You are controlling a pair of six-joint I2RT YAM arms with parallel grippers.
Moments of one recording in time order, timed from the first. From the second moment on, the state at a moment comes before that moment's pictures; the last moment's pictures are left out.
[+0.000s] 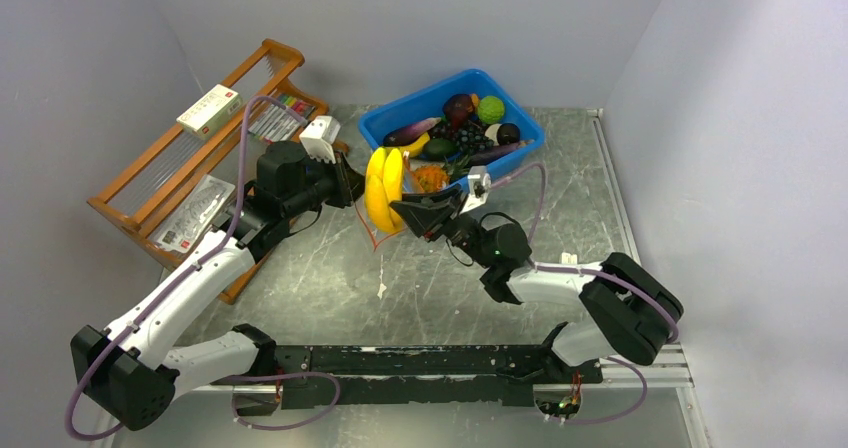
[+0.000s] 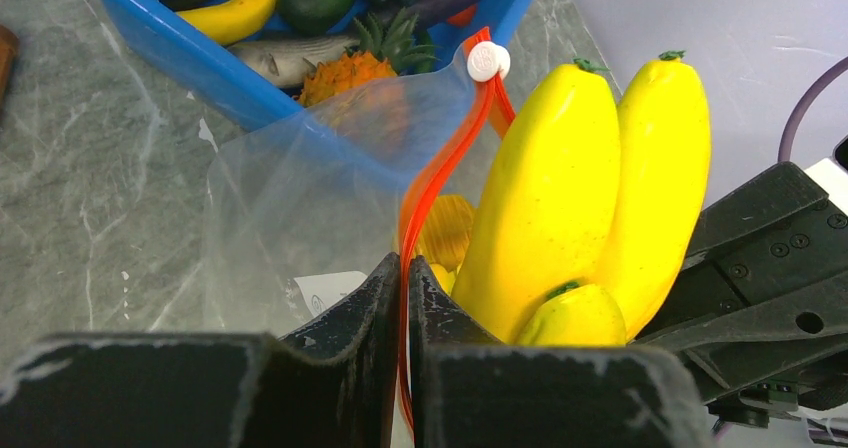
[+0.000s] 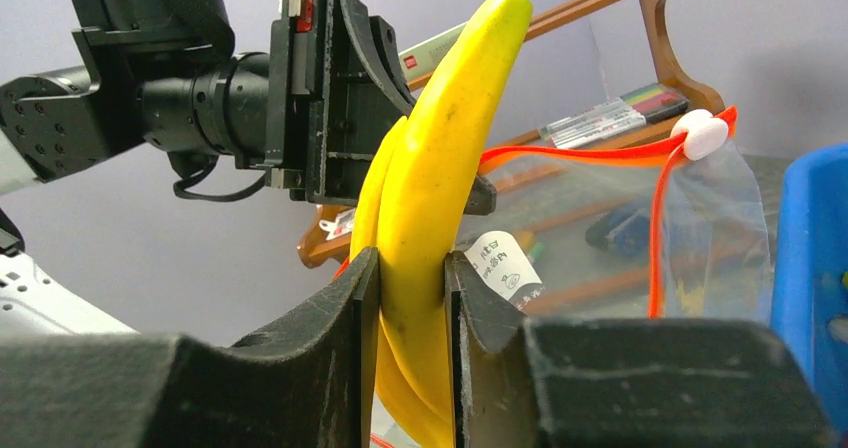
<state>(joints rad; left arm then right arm) -0.54 1.08 0.99 -0.24 0.16 -0.45 0.82 1.40 0.46 1.40 -0.18 0.54</state>
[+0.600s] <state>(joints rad) -0.54 1.07 0.98 -0.24 0.17 -0.46 0.82 1.33 0.52 1.13 -0.29 0.37</state>
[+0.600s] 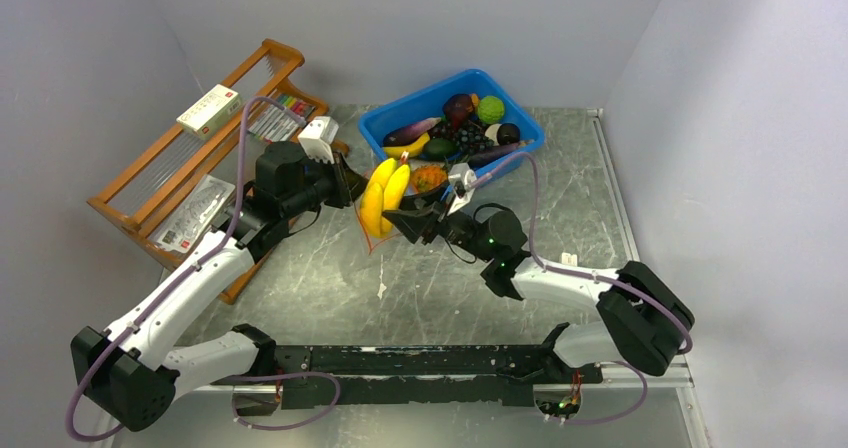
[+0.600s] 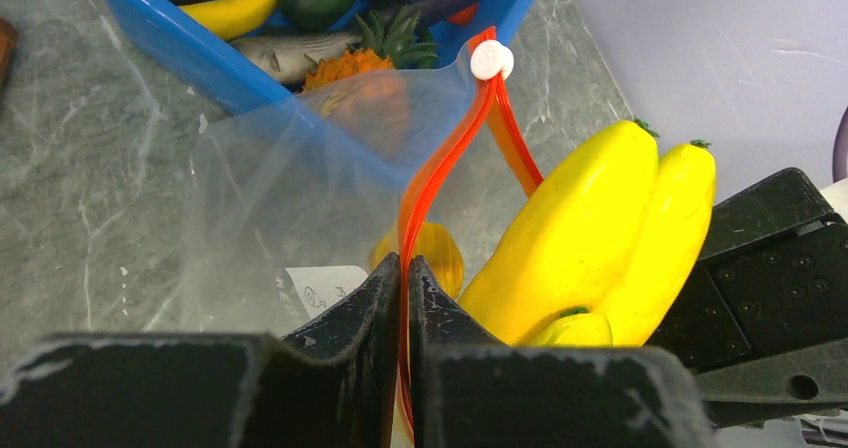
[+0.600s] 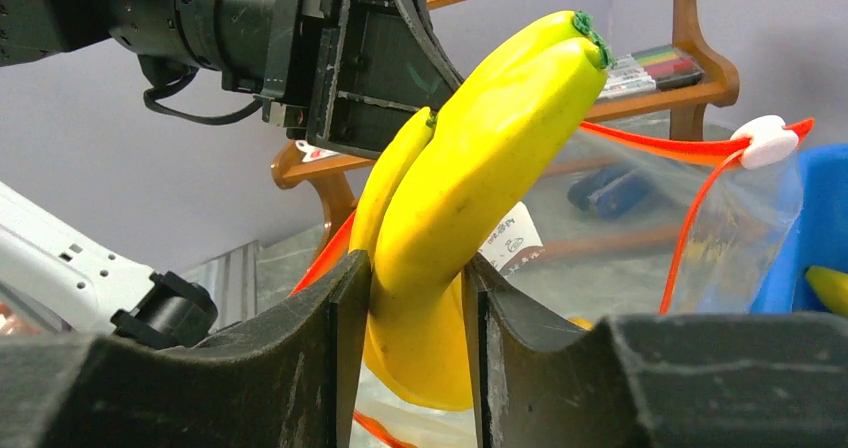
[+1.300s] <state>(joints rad) -0.53 1.06 0.98 -0.25 0.17 -0.46 0.82 1.21 0.64 0.74 -0.26 0.31</state>
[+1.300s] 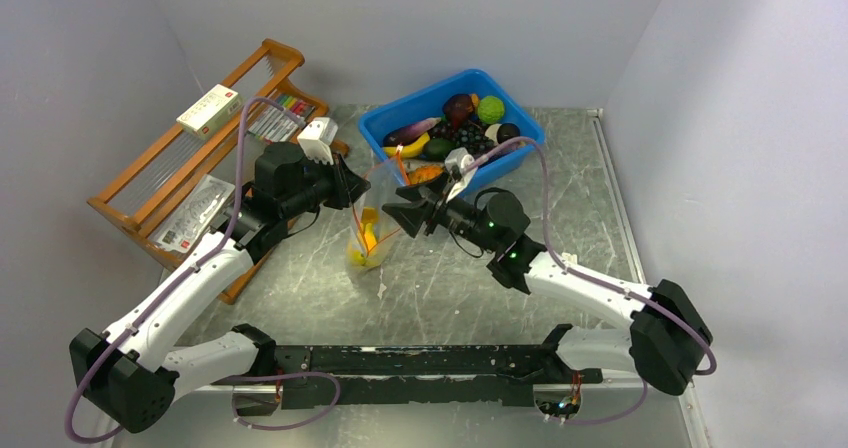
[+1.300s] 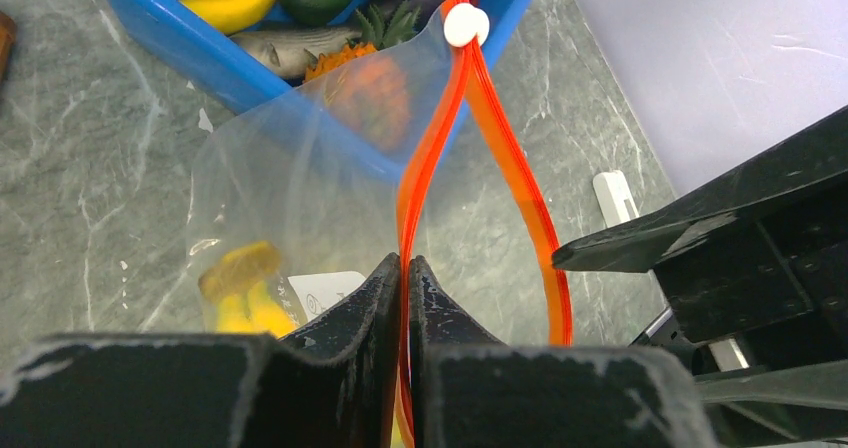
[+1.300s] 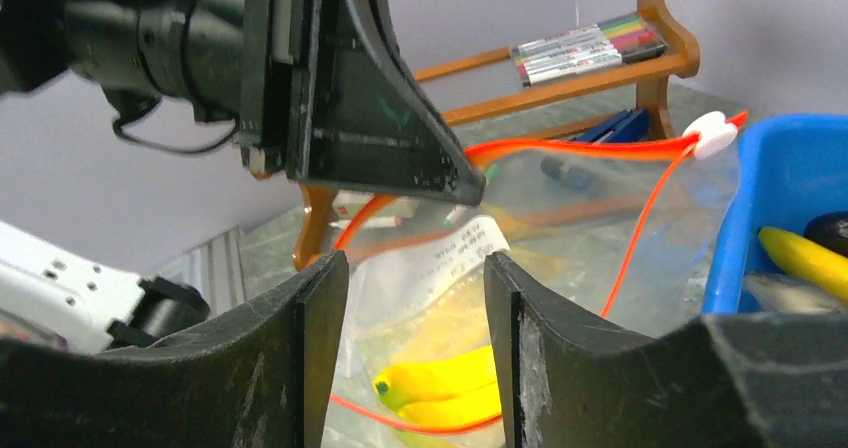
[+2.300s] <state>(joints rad) -0.53 1.01 1.02 -0.34 0.05 -0.23 0.59 1.34 1.19 -0.02 0.16 0.13</state>
